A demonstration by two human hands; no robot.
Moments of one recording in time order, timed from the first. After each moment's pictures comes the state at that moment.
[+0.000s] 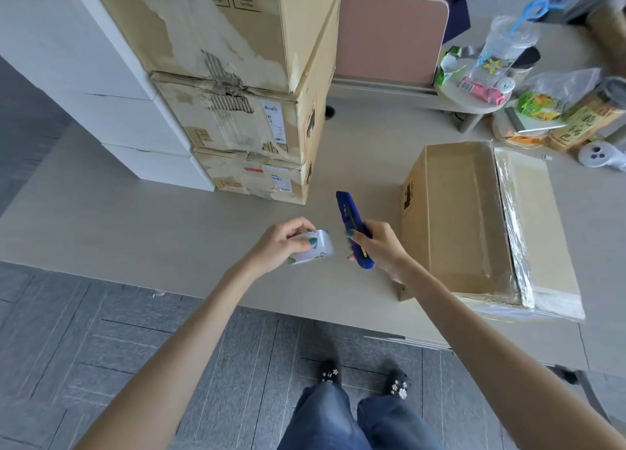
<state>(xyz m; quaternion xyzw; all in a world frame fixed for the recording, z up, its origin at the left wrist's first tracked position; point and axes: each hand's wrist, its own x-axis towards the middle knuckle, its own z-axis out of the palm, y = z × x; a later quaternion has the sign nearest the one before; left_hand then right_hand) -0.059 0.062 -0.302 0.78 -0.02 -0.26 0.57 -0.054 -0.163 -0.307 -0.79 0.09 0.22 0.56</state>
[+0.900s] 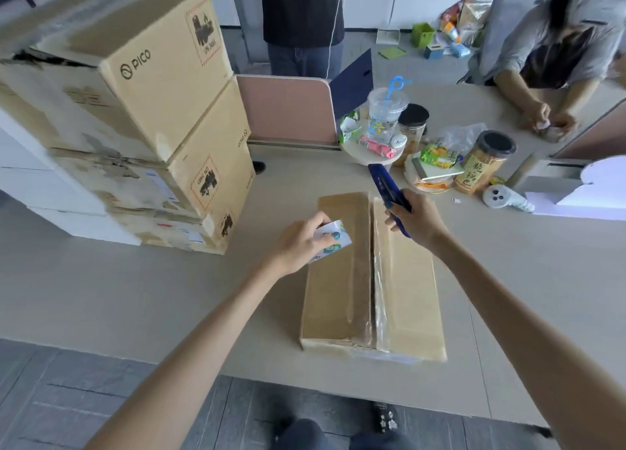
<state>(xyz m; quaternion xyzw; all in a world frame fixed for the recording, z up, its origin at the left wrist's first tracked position) -0.003 -0.195 -0.221 0.88 -0.09 -0.16 0.45 0.032 -0.437 -0.226 -0.86 0.05 0.03 0.50</state>
